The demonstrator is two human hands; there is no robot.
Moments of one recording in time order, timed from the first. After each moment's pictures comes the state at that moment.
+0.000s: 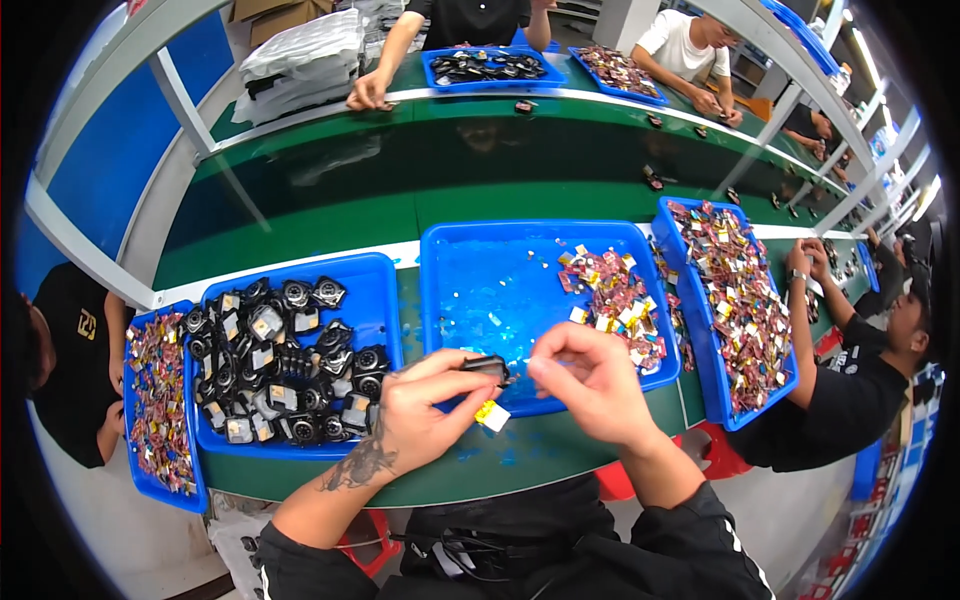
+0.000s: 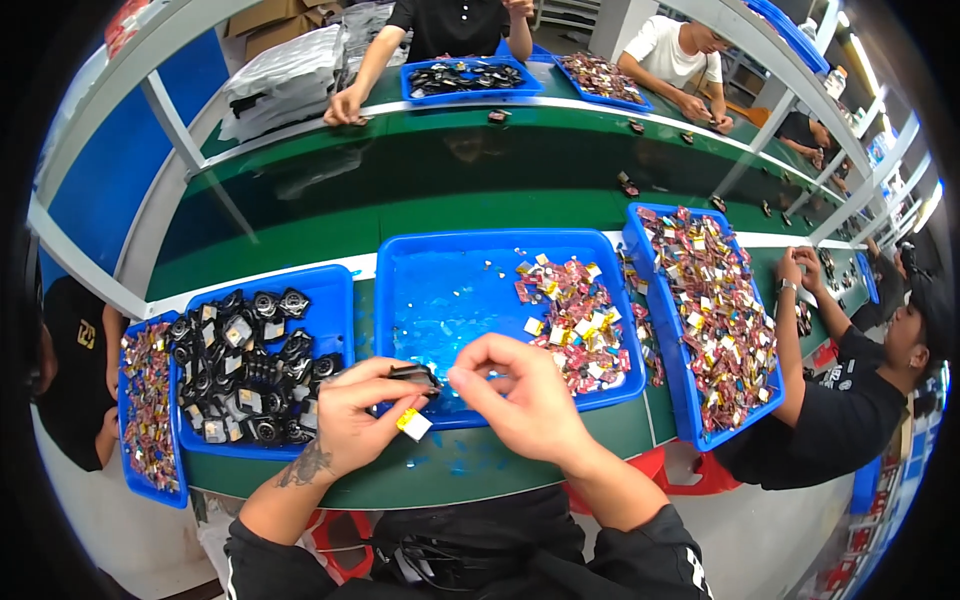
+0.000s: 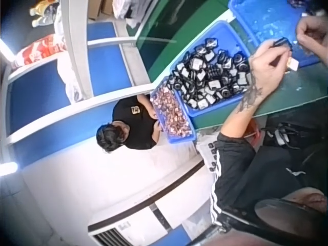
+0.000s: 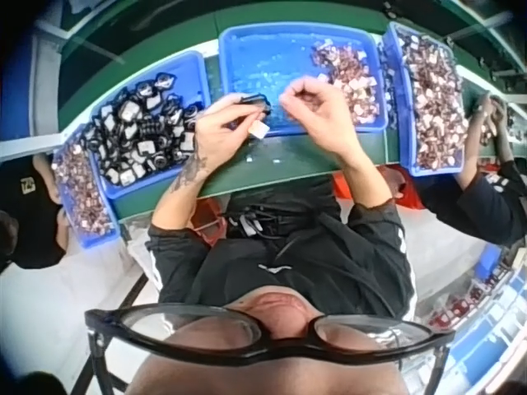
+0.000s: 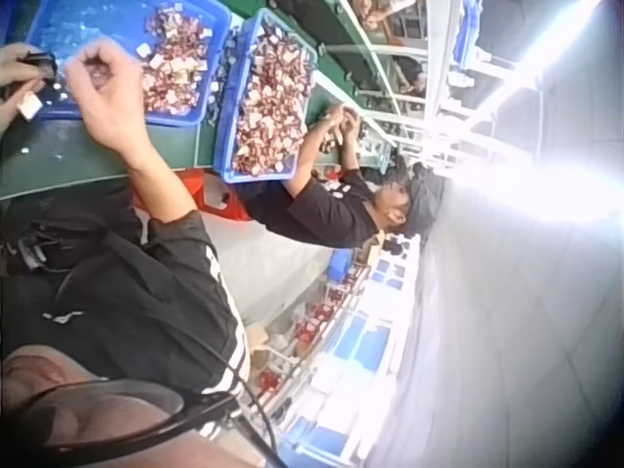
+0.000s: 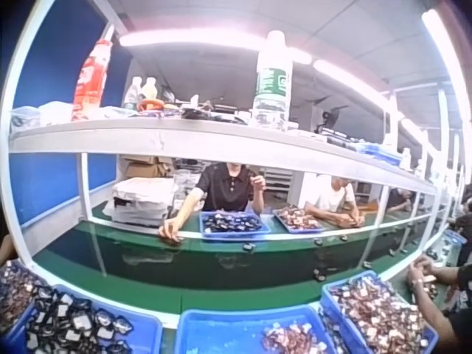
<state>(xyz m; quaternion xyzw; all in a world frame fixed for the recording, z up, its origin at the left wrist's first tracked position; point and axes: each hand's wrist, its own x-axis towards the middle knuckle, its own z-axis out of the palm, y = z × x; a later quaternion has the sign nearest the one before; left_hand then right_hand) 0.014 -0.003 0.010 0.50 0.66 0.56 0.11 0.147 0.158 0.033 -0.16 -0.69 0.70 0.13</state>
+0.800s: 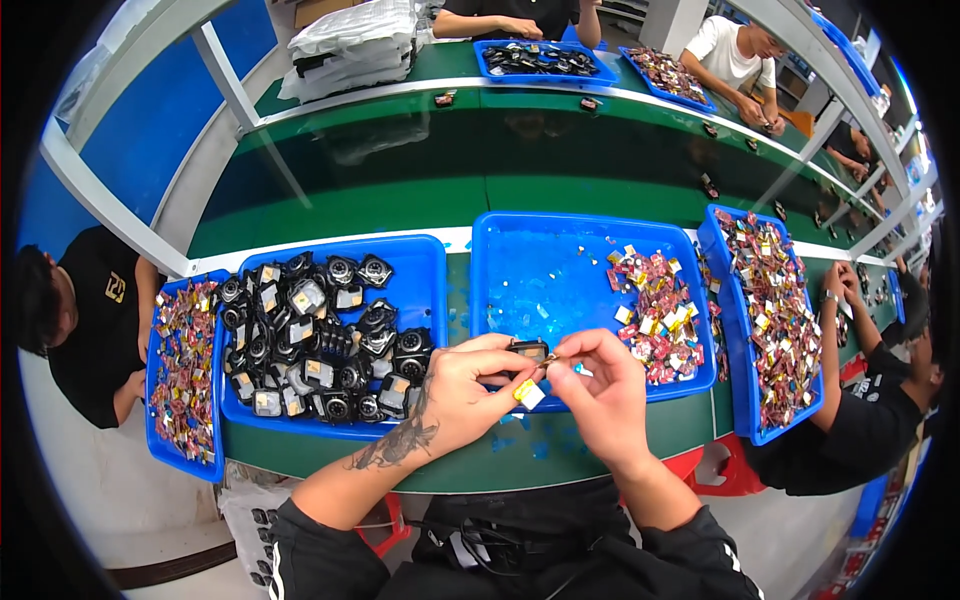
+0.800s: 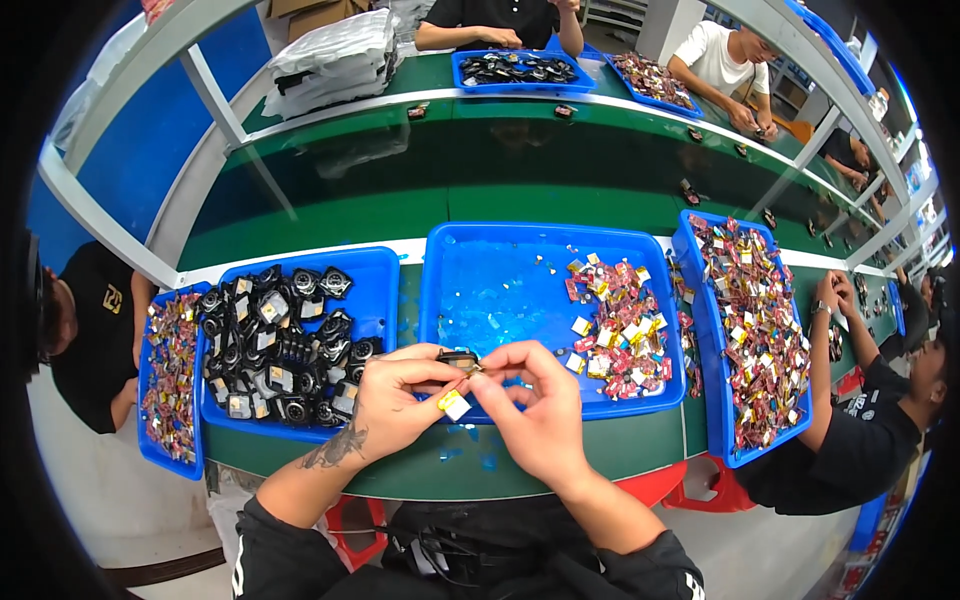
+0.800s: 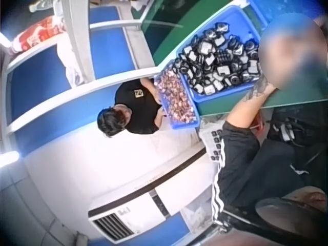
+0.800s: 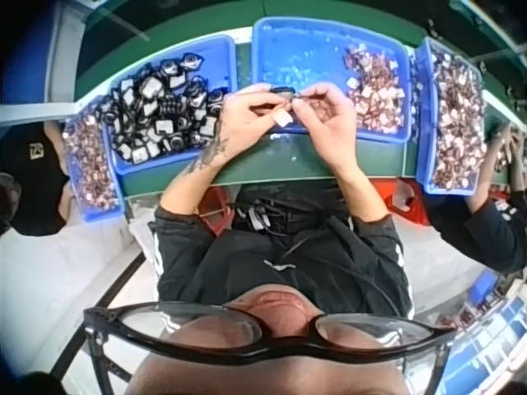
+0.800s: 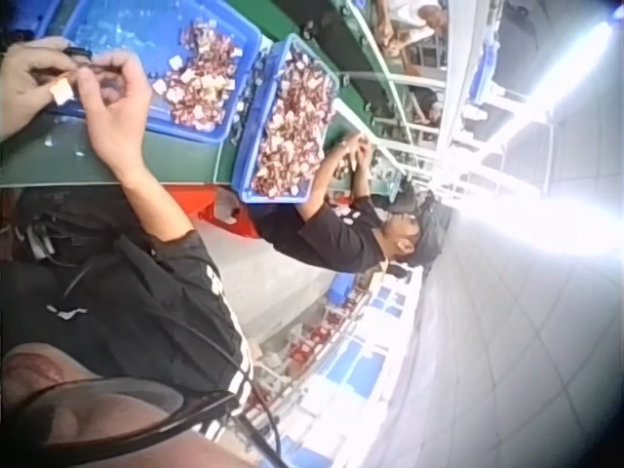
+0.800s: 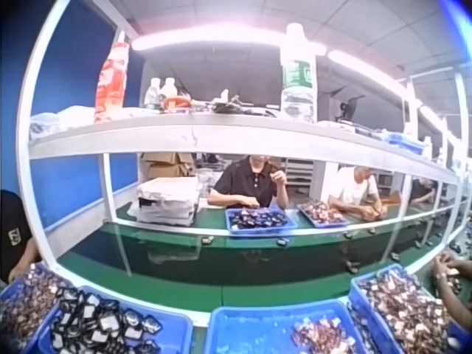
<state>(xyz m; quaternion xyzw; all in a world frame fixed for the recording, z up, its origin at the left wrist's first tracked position) 0.012 0.000 0.003 0.42 0.64 0.61 0.23 0.135 0.118 0.012 -0.20 -0.62 0.71 0.27</state>
